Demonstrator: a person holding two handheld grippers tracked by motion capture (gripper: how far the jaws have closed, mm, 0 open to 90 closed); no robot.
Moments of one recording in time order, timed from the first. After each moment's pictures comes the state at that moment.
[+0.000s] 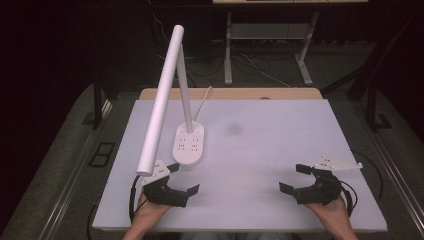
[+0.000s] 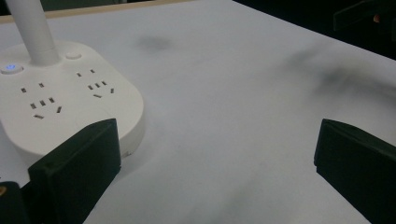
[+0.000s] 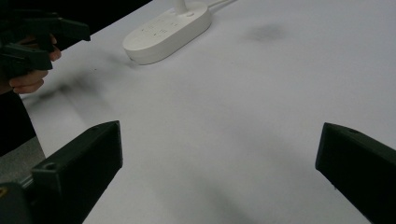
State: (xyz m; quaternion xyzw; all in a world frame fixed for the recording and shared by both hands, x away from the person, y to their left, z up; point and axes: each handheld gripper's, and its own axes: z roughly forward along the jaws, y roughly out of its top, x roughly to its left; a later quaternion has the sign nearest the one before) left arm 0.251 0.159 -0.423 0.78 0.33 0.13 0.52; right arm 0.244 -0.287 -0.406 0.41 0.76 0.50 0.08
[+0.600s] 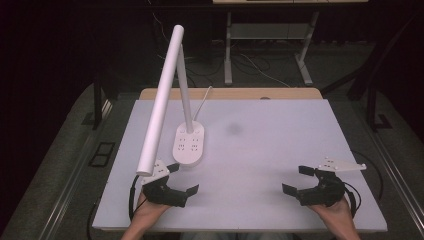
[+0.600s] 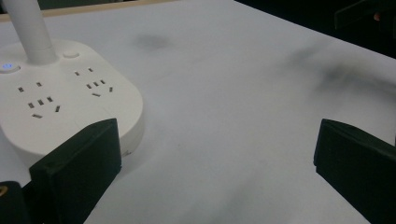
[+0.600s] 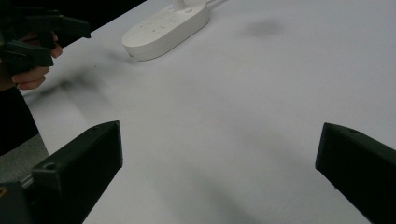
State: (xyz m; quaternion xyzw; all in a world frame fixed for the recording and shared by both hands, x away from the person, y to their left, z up) left arm 0.252 0.162 -0.424 0.78 0.33 0.13 0.52; right arm 0.241 -0.292 -0.406 0.41 0.76 0.49 0.08
